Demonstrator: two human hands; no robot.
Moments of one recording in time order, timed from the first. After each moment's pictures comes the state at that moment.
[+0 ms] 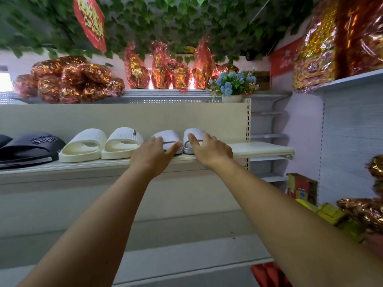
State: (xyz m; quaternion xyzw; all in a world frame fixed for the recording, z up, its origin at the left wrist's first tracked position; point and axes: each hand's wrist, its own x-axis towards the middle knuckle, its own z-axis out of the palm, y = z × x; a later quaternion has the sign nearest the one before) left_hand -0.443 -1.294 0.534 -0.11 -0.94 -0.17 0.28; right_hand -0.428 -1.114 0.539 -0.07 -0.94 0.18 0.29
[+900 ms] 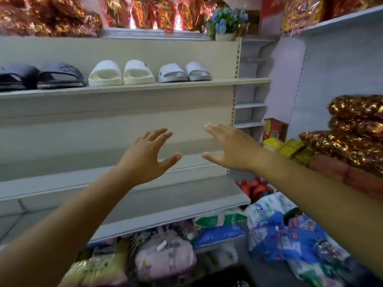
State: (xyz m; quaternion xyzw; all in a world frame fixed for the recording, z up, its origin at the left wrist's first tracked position) left_hand -0.230 -1.424 0.390 -0.33 -0.91 -0.12 0.20; right_hand -0.167 -1.159 0.406 0.10 -0.97 0.01 0.21
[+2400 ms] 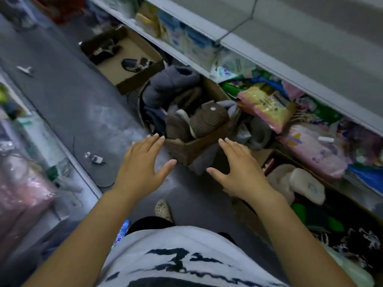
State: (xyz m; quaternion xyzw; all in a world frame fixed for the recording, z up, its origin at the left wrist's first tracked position) left_hand 0.211 -1.804 0.077 0.24 -0.96 -0.16 0.05; right_hand 0.039 -1.594 0.099 0.38 -0.89 0.15 -0.21
